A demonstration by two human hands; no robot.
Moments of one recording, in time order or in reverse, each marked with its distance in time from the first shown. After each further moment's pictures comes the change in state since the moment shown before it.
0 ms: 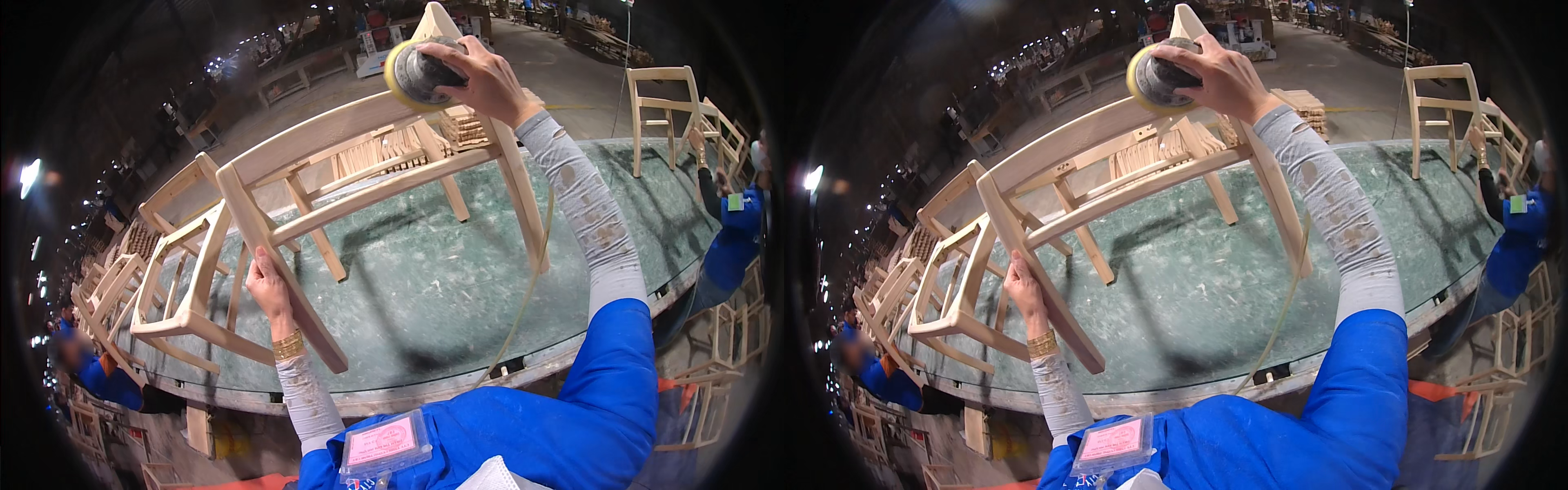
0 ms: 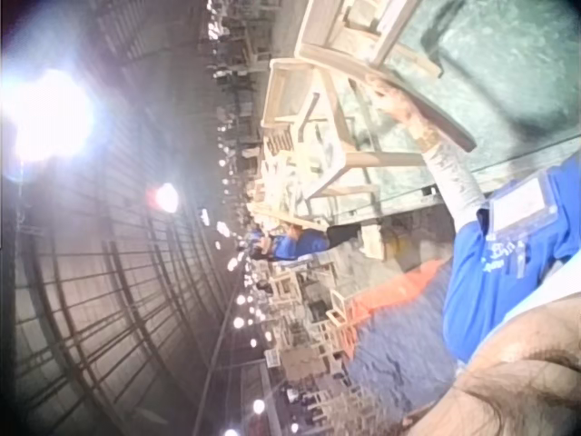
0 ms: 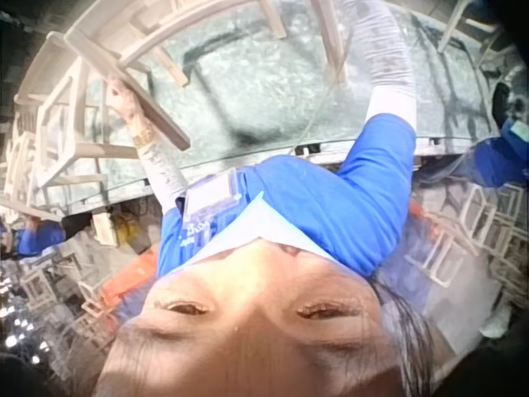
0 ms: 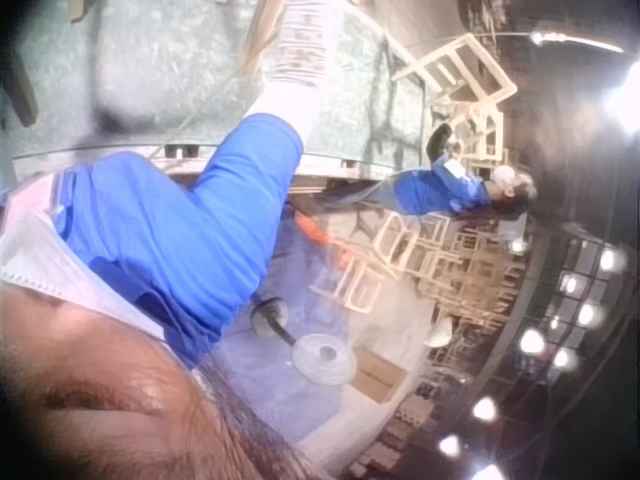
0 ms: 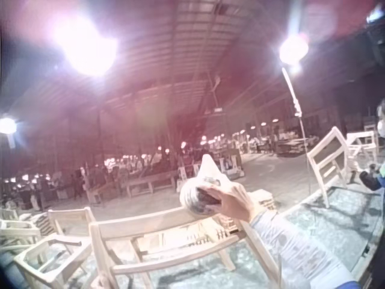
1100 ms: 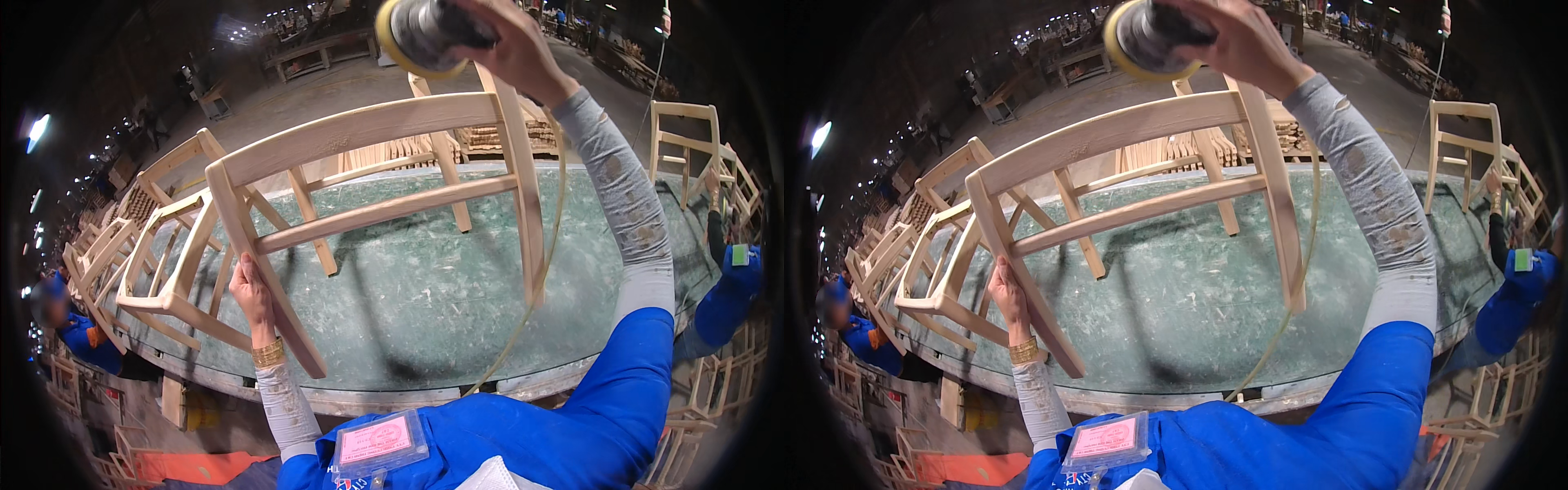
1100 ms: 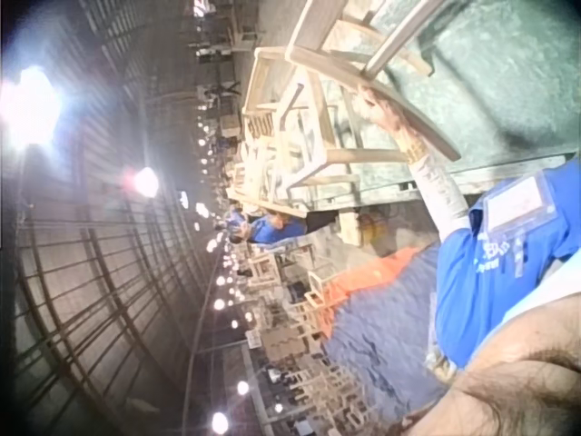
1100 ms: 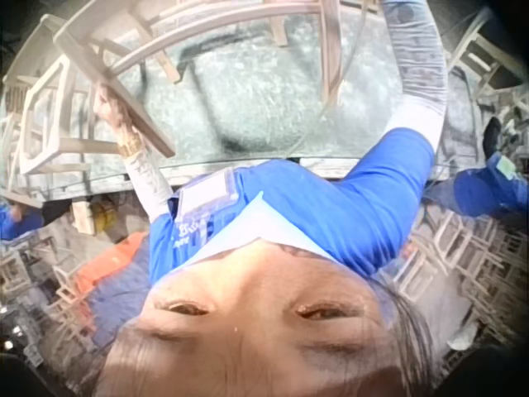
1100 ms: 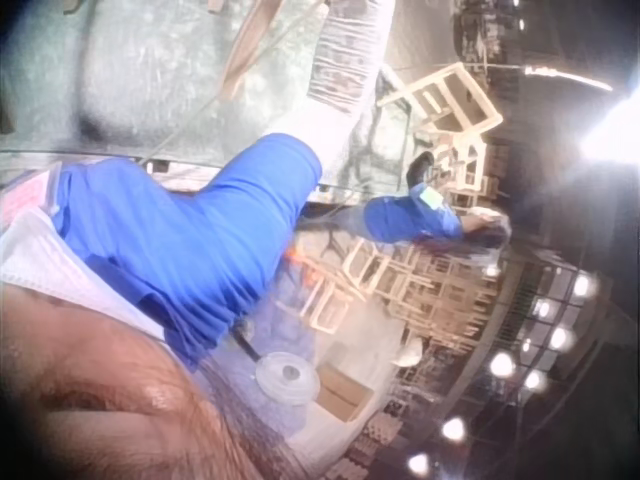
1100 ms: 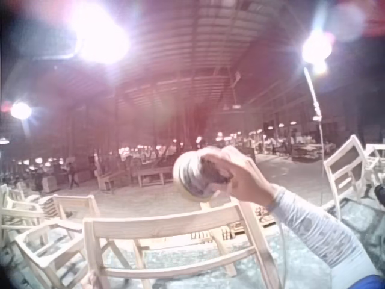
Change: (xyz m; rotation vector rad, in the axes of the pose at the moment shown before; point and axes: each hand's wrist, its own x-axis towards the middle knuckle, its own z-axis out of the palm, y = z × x) left_hand -0.012 -0.005 -0.017 0.018 -0.012 -0.044; right_hand 0.064 0.017 -0.026 0.240 0.050 -0.215
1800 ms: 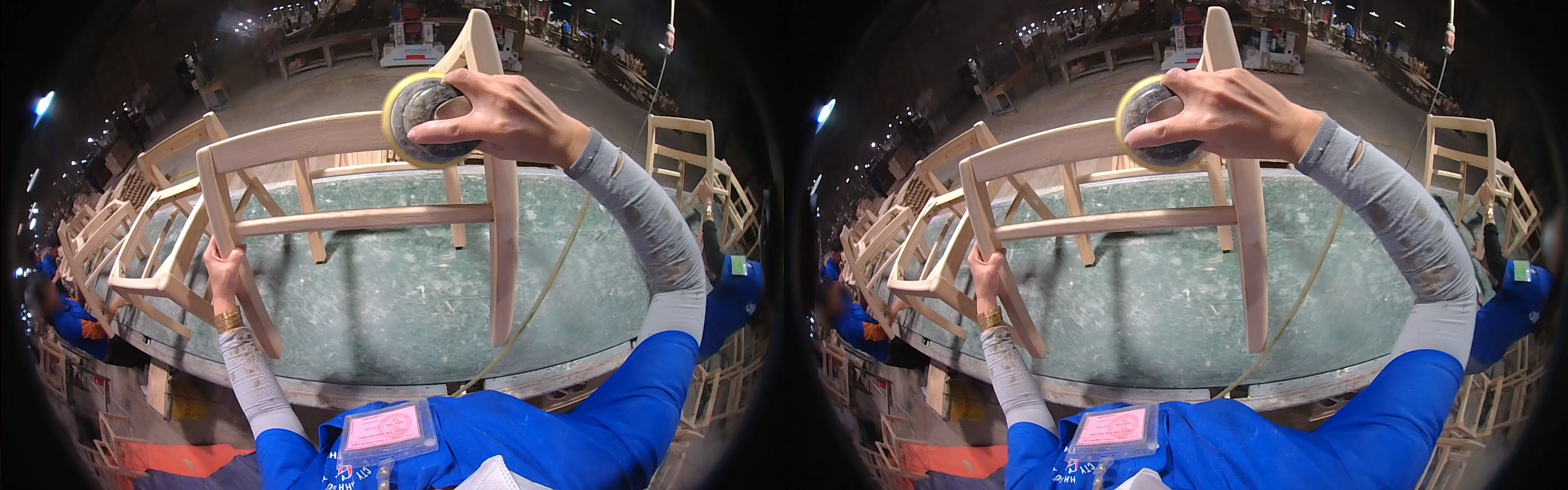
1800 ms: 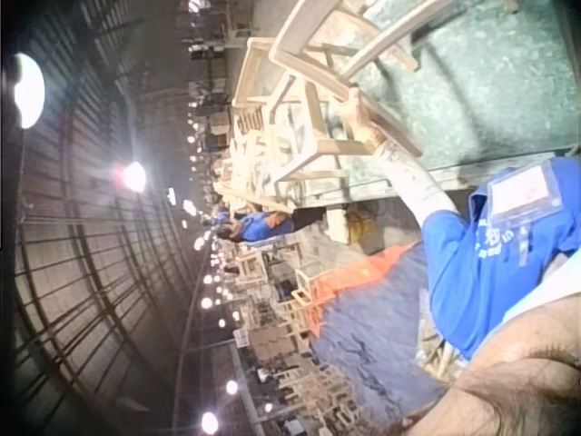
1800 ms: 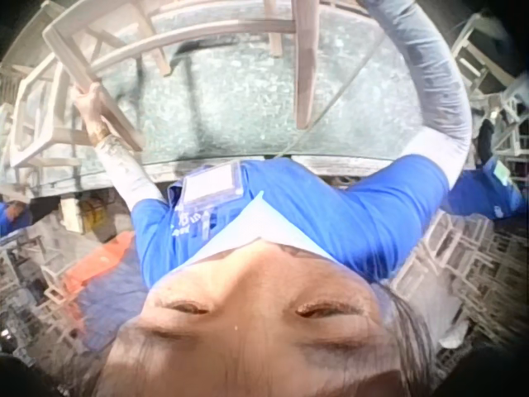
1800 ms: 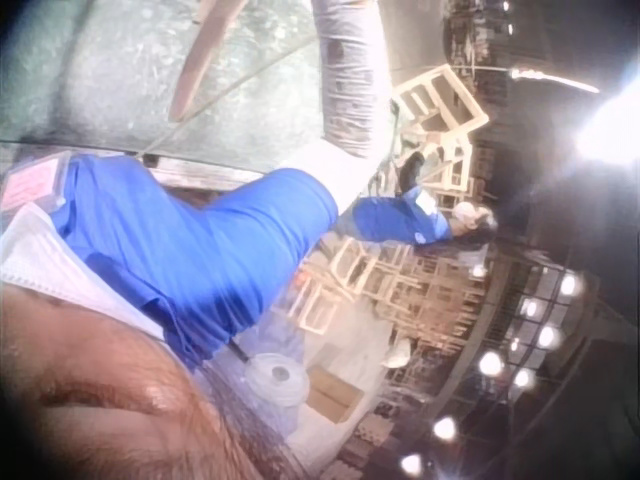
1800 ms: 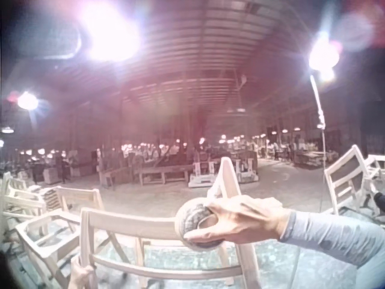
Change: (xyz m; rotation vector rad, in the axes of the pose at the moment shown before) left_hand 0.050 -0.026 -0.047 0.013 -0.199 0.072; right_hand -0.022 -0.068 -0.002 -0.164 -0.411 -0.347
